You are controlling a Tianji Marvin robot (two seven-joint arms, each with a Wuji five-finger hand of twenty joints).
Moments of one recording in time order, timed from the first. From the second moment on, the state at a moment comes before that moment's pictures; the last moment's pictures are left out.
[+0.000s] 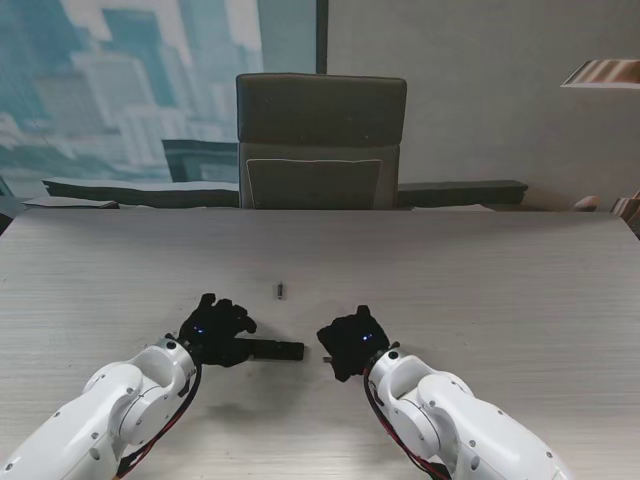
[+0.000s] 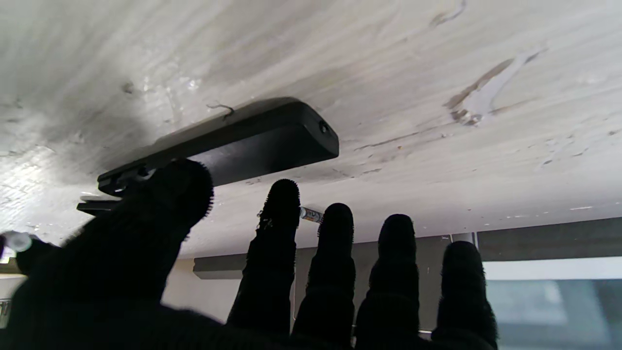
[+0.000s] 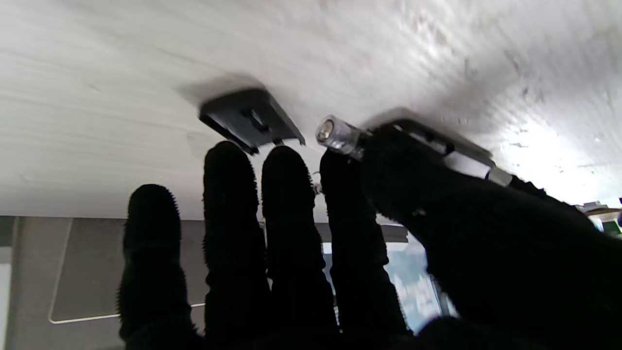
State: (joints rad) left arm 1.60 -1.02 -1.13 -1.57 1.17 -0.10 -0.05; right arm -1.45 -1.04 0.80 -1.60 -1.04 0.08 -0.05; left_hand 0.50 -0.40 0.67 -0.06 0.54 0.05 0.48 0.33 0.46 0.14 0.36 0.32 0.33 0.25 0.29 0.37 -0.03 0.33 0.60 0.35; right_hand 0.53 -0.84 1.31 -0.32 0.86 0.06 1.25 0.22 0.99 0.17 1.08 0.39 0.87 0.24 1.03 0.51 0.35 0.48 1.16 0.37
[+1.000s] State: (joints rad) left arm 1.59 -1.01 -1.11 -1.54 1.27 -0.09 -0.01; right arm -1.07 -1.18 0.45 -1.32 -0.73 0.17 -0.08; left_hand 0.50 -0.42 0.72 -0.06 0.49 0.07 0.45 0.29 0.46 0.14 0.37 0.32 0.33 0.25 0.29 0.37 -0.03 0.33 0.60 0.35; right_hand 0.58 -0.84 1.29 -0.32 0.86 0.08 1.22 0.21 0.99 0.20 1.08 0.39 0.87 0.27 1.04 0.51 0.35 0.48 1.16 0.37
